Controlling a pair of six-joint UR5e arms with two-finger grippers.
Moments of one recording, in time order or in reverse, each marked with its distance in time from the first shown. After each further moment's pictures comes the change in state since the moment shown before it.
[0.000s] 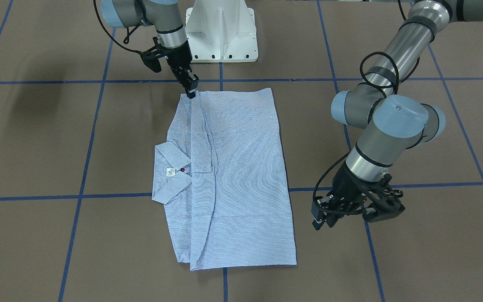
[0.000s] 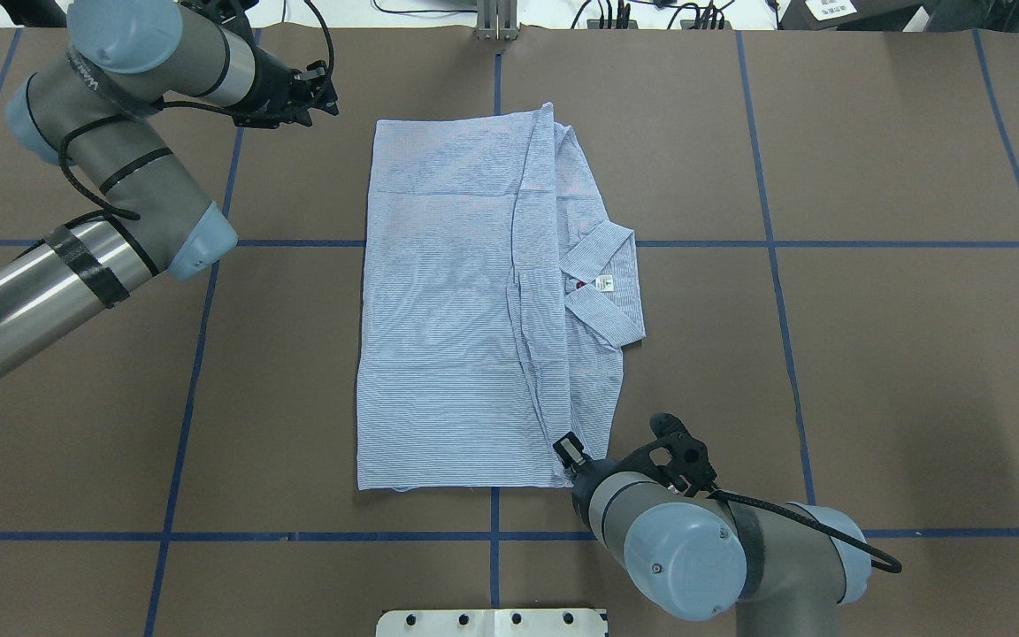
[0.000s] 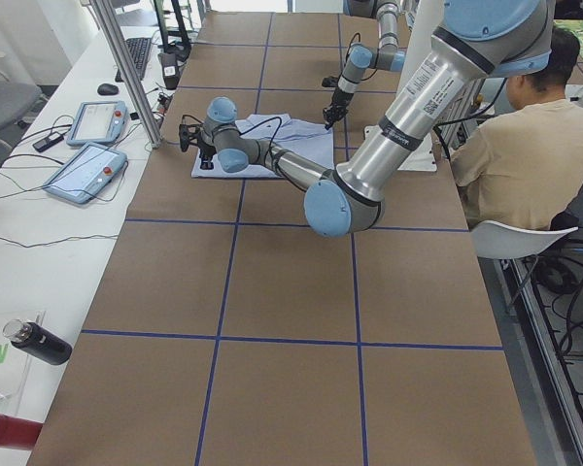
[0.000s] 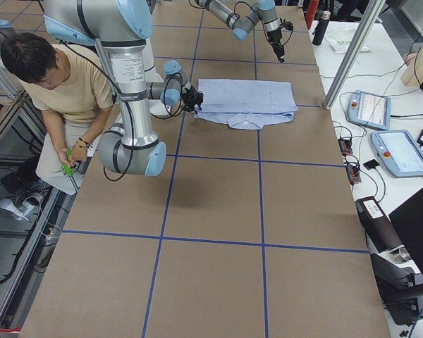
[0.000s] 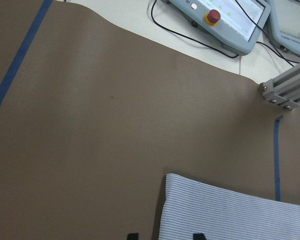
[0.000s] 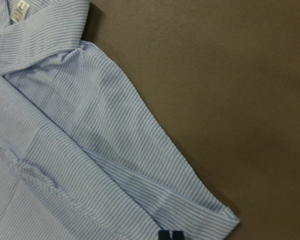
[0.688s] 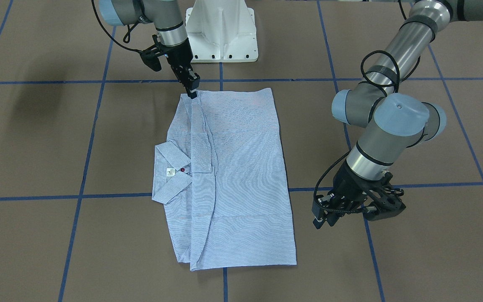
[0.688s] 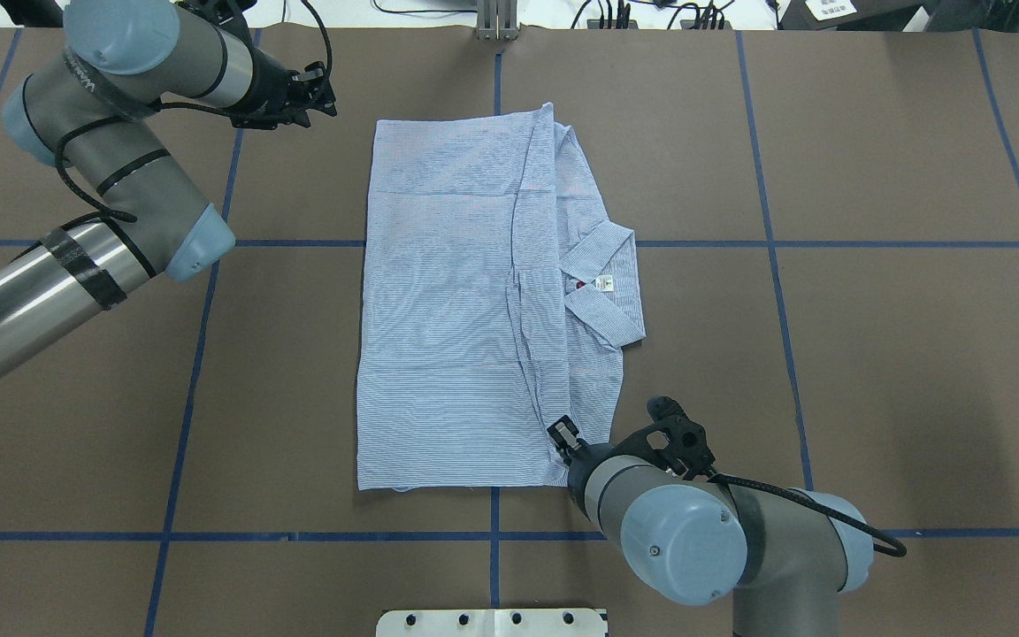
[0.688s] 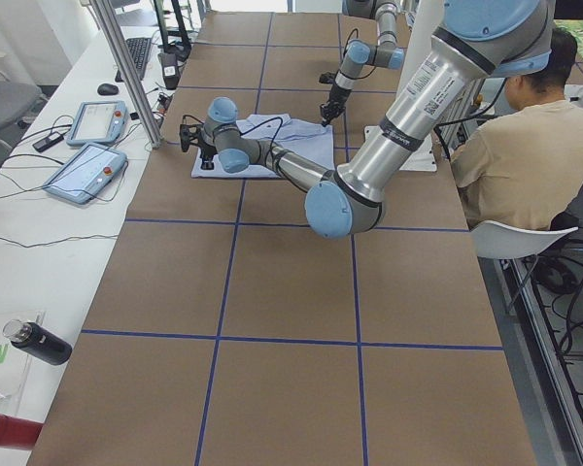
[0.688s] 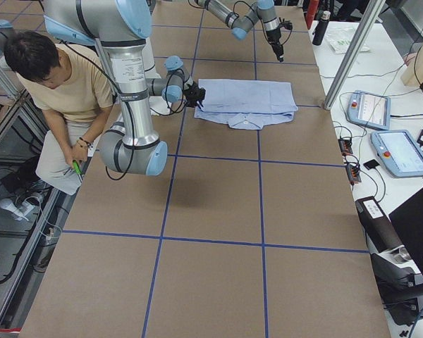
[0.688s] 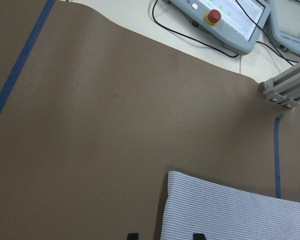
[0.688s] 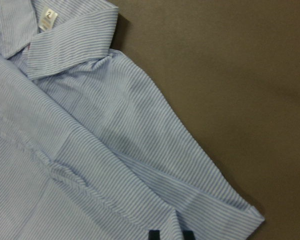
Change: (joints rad) left arm 0.000 0.005 -0.008 0.005 0.000 0.000; right arm 0.028 0.039 0.024 -0.062 0.017 -0.039
